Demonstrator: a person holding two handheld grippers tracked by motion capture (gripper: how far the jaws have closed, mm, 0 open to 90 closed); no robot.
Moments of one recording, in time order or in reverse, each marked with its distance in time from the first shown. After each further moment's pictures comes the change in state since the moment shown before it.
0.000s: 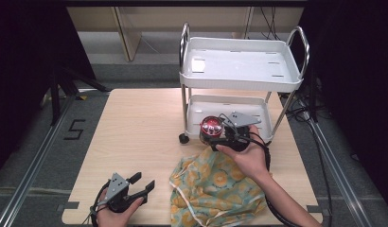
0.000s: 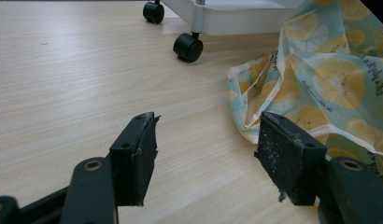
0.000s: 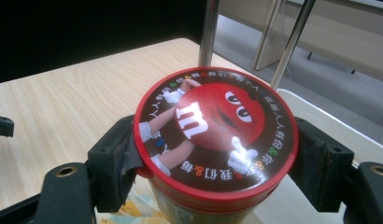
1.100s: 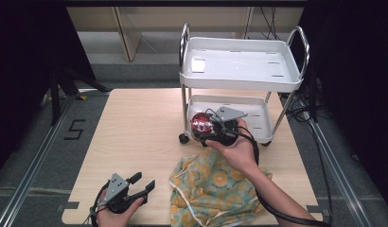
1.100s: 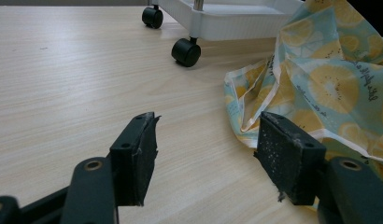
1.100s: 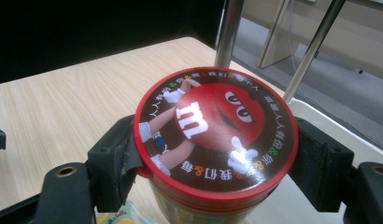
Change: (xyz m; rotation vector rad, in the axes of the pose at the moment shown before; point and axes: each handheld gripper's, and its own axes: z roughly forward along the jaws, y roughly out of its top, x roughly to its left) left arm -0.002 0.000 -0.002 -0.017 0.001 -0.009; right arm 0.007 0.016 0.024 0.043 0.032 -0.021
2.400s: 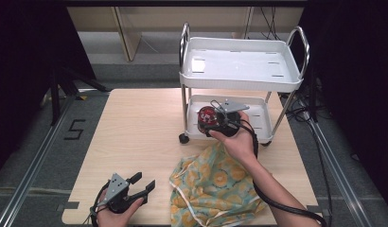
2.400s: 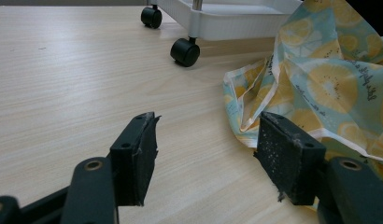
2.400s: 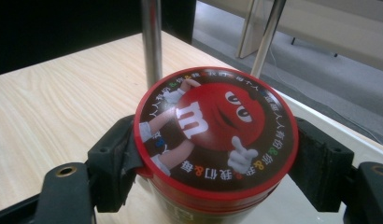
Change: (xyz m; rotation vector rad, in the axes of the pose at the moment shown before) left arm -0.001 0.000 0.000 0.000 -0.004 0.000; right arm -0.032 -0.009 0.019 0.022 -0.086 0.077
